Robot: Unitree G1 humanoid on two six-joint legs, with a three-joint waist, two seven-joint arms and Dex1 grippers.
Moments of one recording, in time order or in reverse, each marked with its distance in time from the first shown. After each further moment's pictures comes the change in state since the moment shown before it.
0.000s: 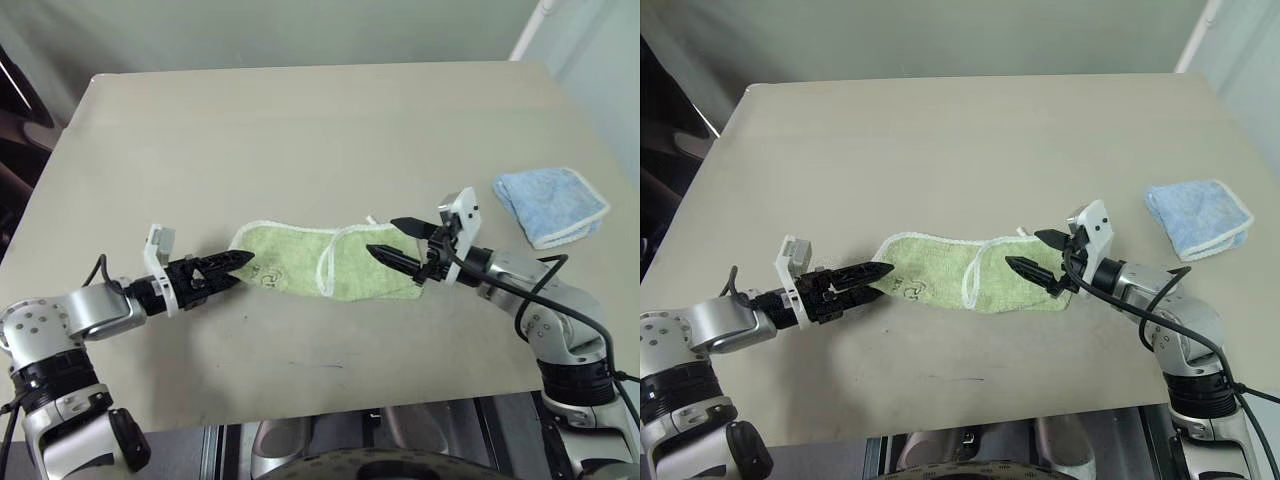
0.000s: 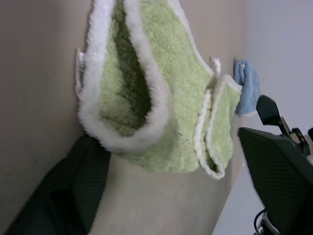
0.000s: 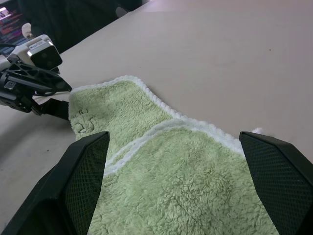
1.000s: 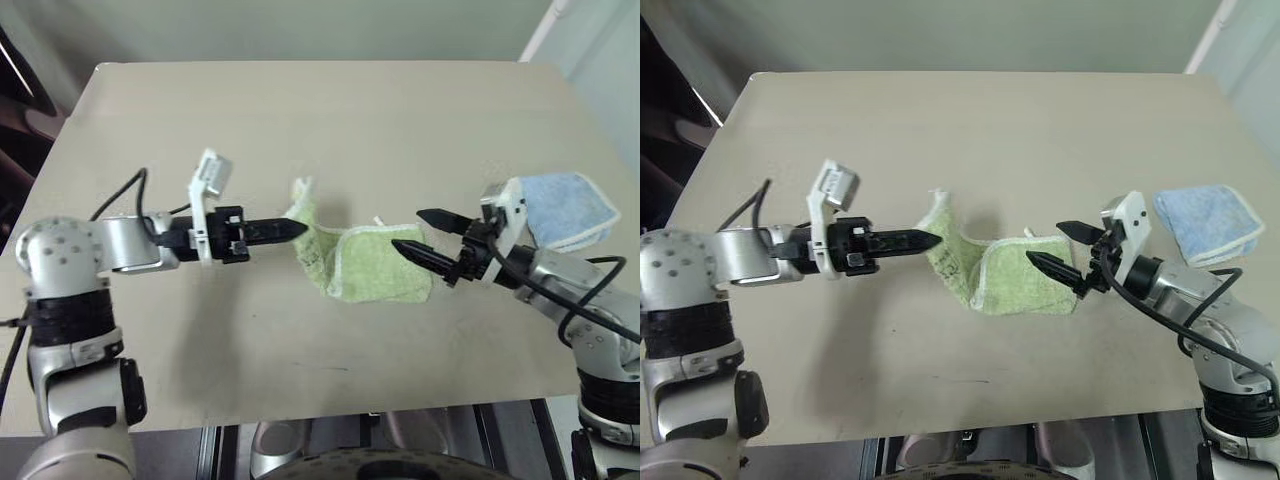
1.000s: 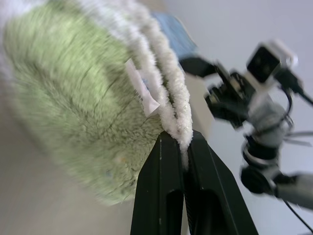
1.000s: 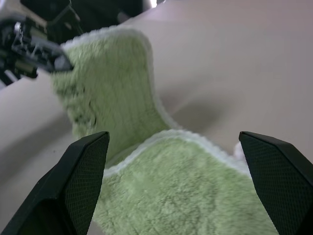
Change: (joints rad) left arm -0.304 0.068 -0.410 -0.218 0.052 -0.059 -0.407; right arm 0.062 -0.109 -0.176 -0.155 0.146 0.080 -0.013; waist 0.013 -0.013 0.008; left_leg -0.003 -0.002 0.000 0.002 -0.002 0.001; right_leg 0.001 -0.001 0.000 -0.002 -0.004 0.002
